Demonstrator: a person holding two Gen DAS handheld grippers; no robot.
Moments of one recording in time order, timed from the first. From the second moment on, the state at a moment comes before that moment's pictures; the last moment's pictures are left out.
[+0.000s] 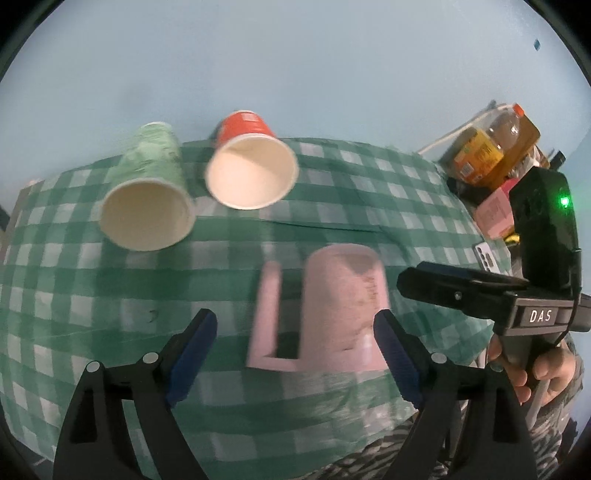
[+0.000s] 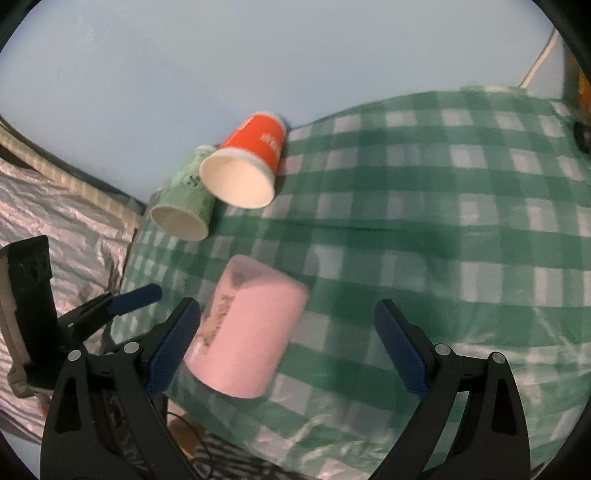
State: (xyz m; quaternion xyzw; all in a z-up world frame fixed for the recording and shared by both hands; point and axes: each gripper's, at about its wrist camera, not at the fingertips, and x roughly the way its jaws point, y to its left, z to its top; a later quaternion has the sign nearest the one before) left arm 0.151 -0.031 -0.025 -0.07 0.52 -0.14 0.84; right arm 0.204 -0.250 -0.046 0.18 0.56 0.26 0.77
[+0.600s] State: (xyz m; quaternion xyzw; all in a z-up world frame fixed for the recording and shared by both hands) left arm 0.153 0.009 -0.055 -0.09 0.51 -0.13 0.85; right arm 0.226 -0.205 -0.077 0.20 0.63 0.25 0.71
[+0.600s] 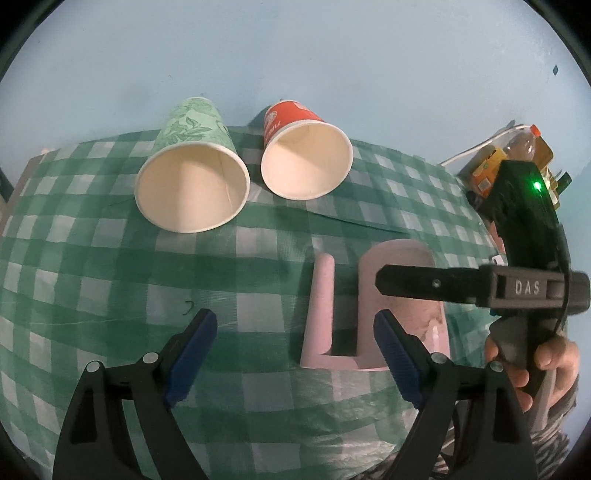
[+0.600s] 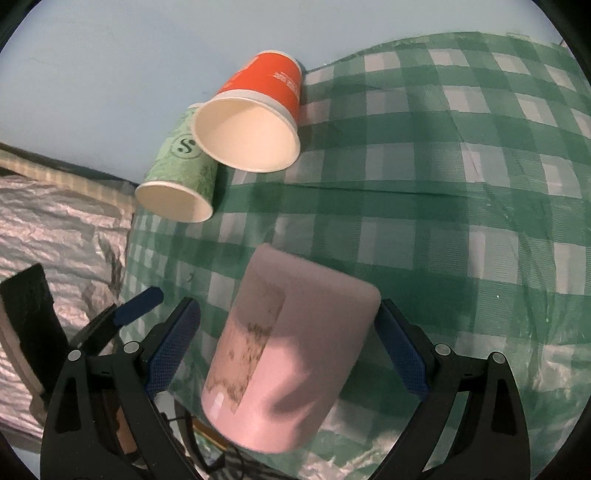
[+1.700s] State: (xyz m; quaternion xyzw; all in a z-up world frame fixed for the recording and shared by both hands) left arm 0.131 0.017 -0.034 -0.08 0.42 -0.06 0.90; right arm 0.174 -0.194 -0.013 0.06 0.45 0.28 0.84
